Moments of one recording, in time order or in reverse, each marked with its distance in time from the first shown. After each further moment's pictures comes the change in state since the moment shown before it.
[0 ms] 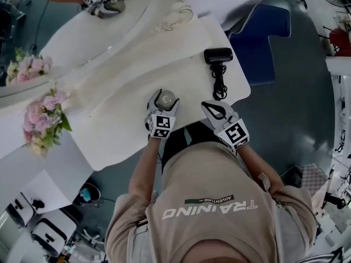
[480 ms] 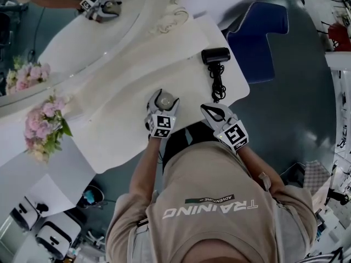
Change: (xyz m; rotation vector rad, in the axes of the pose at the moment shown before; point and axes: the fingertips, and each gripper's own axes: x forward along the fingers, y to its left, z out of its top) left arm 0.009 0.002 0.006 0.053 0.002 0.002; right arm -0.005 0.000 -0.017 0.048 0.035 -0.008
